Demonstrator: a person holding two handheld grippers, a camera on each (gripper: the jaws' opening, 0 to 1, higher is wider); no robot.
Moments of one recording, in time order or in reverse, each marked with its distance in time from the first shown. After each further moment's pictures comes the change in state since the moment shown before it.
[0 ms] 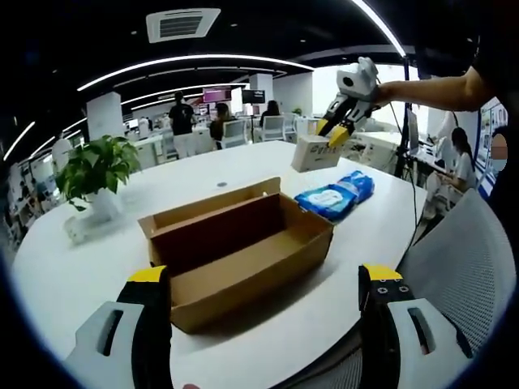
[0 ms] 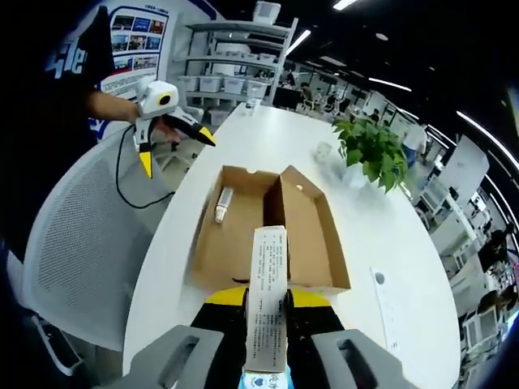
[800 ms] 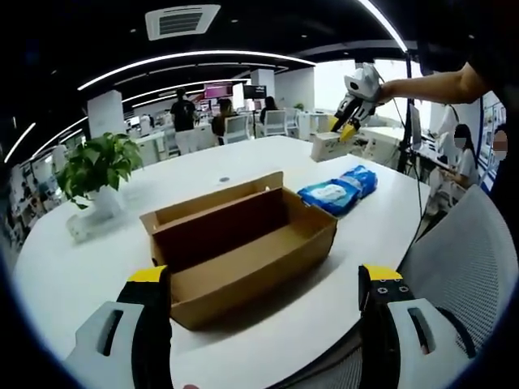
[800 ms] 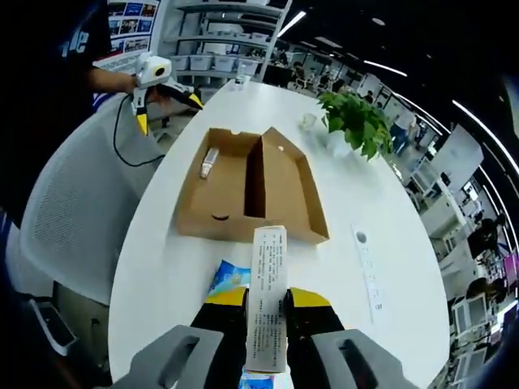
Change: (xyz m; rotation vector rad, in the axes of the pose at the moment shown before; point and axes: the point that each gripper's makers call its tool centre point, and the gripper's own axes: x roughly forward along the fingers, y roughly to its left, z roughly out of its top) left arm 0.002 0.003 -0.004 0.005 0.027 0.017; right arm -0.032 -0.030 -0.073 0.003 0.124 -0.041
